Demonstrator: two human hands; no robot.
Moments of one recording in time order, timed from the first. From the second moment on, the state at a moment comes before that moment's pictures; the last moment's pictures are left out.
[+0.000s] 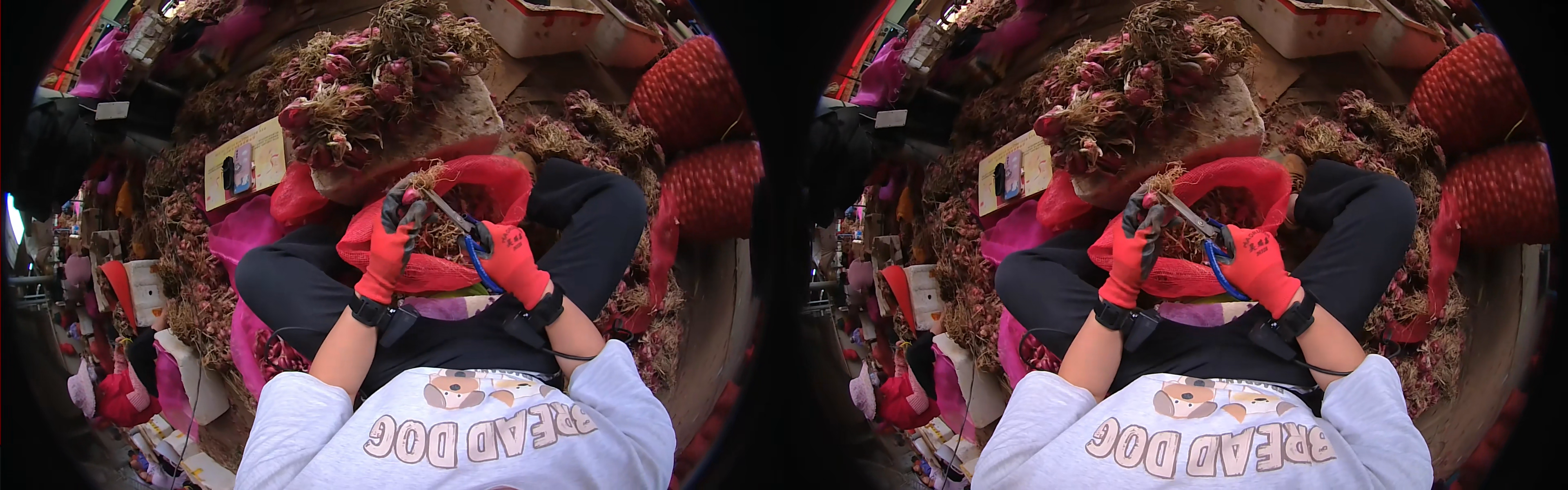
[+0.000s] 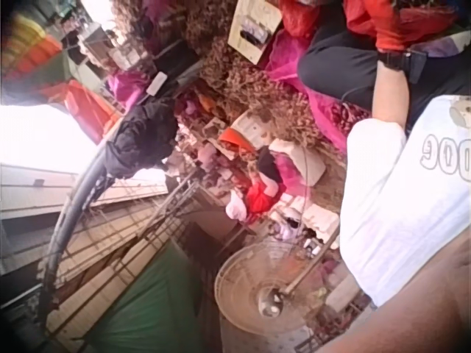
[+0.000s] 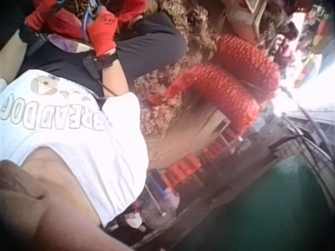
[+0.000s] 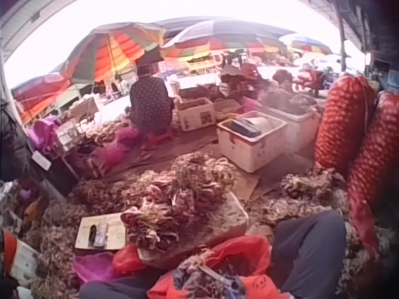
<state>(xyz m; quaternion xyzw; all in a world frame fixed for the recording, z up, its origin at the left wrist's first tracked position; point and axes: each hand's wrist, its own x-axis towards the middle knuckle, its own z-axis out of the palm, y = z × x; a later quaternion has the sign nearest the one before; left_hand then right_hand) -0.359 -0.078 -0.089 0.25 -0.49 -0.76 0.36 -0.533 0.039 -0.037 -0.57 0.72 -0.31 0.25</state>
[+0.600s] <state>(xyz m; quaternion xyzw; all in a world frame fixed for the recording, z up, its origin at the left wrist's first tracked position) -0.366 -0.065 -0.070 0.26 -0.47 -0.80 0.25 -0.537 0.062 -0.040 -0.53 0.76 -0.24 0.29</state>
